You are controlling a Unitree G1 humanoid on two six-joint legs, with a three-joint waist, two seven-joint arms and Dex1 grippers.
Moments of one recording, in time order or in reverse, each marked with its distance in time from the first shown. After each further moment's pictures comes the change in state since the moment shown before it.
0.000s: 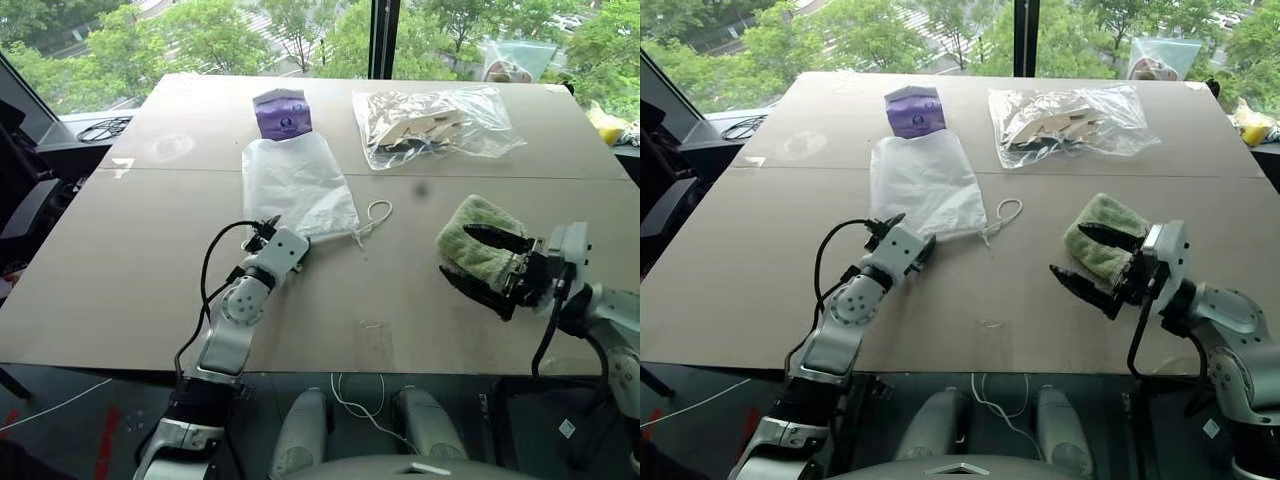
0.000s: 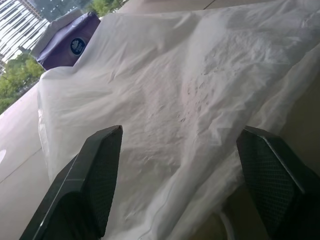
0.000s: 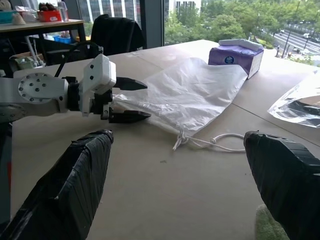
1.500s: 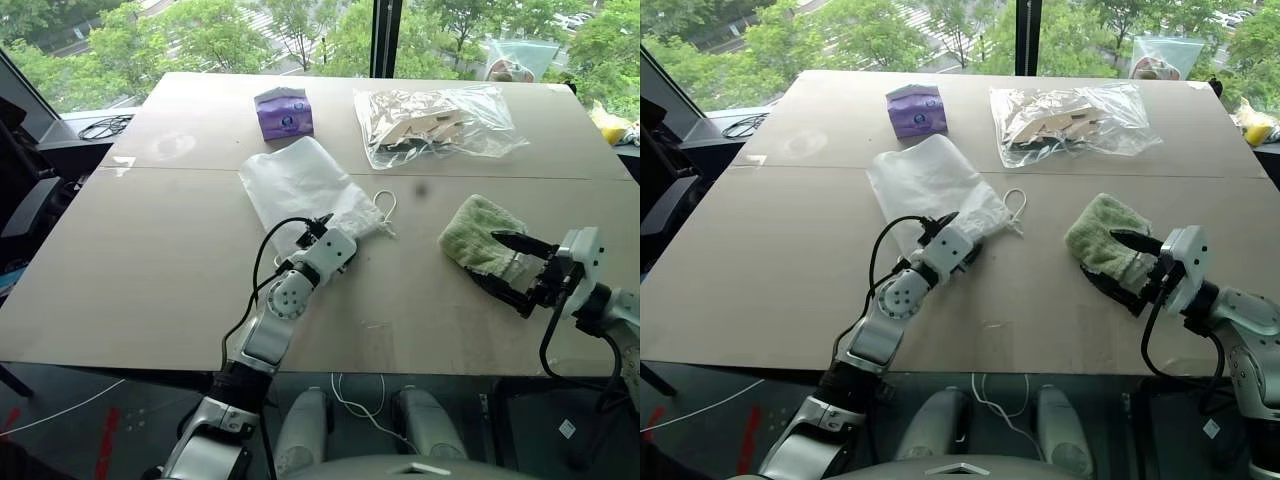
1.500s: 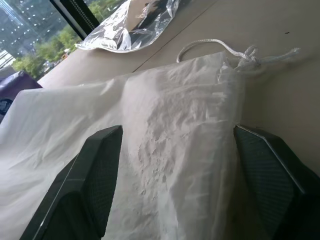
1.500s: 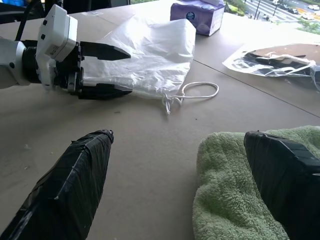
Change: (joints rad) left arm -0.088 -0.144 -0.145 0.020 0.069 0.012 -0.021; right arm 0.020 -0.049 -0.072 0.152 -0.095 -0.048 0.014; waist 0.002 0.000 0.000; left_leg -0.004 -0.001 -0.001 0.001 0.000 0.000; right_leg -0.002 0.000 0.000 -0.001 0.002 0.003
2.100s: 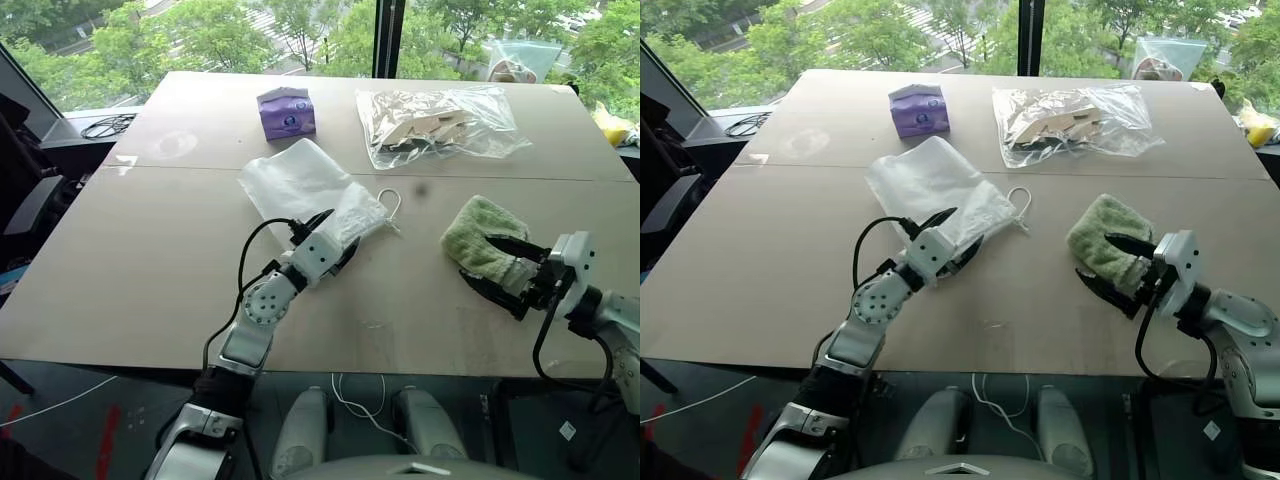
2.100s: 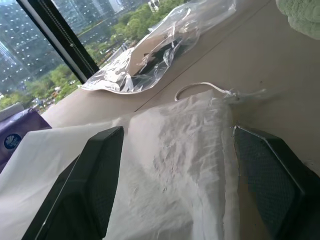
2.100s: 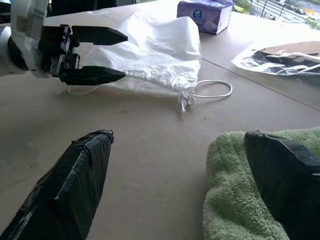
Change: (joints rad) left arm 0.020 0.034 0.028 0.046 -0.175 -0.233 -0.121; right arm -0.005 0.017 0.034 0.031 -0.016 -0.038 0.006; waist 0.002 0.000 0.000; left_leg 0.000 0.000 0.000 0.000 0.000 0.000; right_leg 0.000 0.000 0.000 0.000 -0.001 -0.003
